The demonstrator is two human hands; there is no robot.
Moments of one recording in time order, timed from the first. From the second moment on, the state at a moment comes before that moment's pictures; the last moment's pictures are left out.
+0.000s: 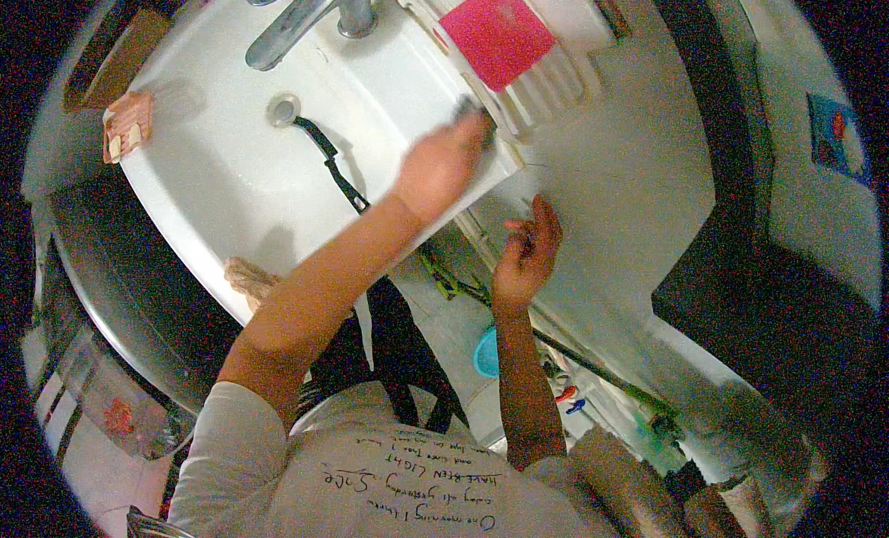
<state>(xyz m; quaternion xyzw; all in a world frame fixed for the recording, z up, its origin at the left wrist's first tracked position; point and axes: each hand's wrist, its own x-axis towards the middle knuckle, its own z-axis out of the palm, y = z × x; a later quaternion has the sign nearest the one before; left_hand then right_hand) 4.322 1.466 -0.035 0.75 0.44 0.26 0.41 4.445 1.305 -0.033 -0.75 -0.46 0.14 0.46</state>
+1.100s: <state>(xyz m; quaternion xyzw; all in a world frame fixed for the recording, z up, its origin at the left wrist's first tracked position) 4.322 1.450 -0.031 0.74 0.39 0.31 0.46 4.405 1.356 -0.035 -0.72 -0.52 0.15 0.42</state>
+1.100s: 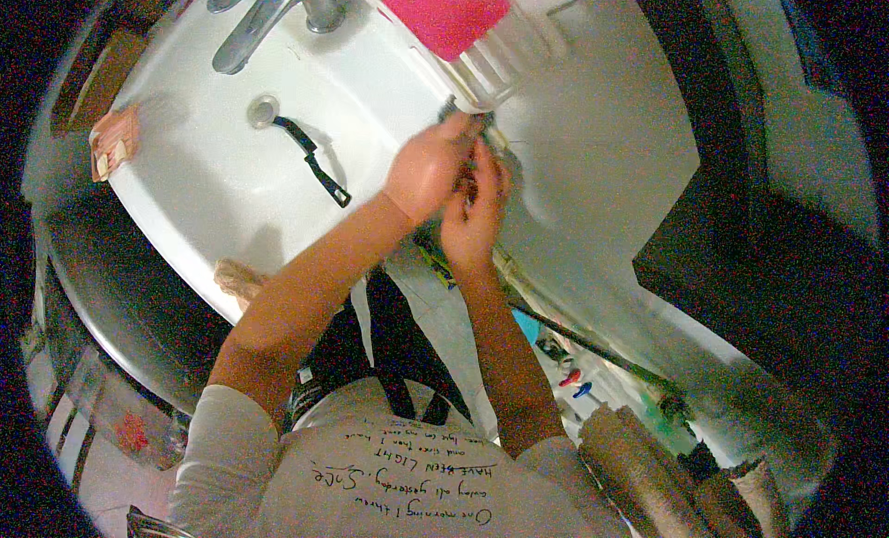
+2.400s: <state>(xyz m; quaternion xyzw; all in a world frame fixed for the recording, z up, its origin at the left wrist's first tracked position) 4.193 1.476 -0.015 0.53 0.56 0.43 0.46 4.343 1.568 -0.013 -0.60 -0.78 -0.06 0.17</state>
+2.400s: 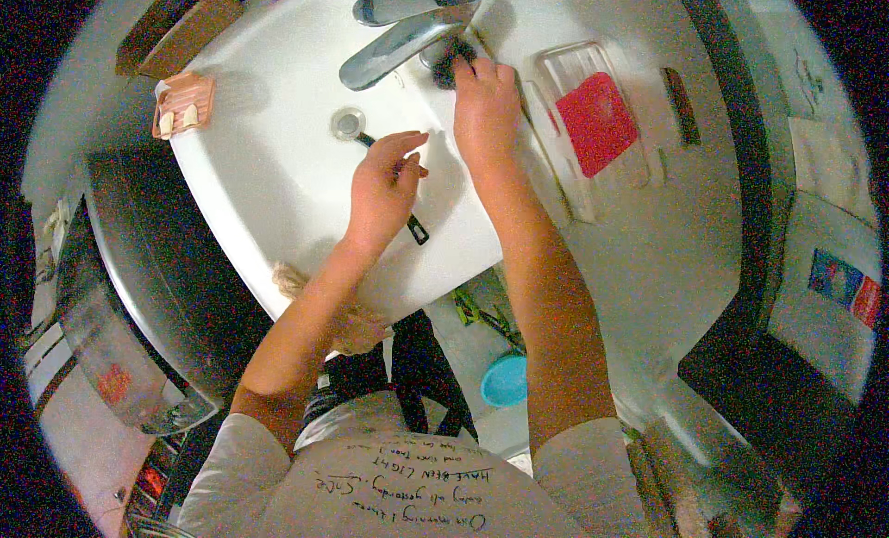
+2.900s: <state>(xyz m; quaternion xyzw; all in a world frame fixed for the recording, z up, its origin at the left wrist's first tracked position) 4.163 1.499 -0.024 0.39 0.59 0.39 0.59 4.298 1.588 -0.032 -0.52 -0.84 -0.09 0.12</state>
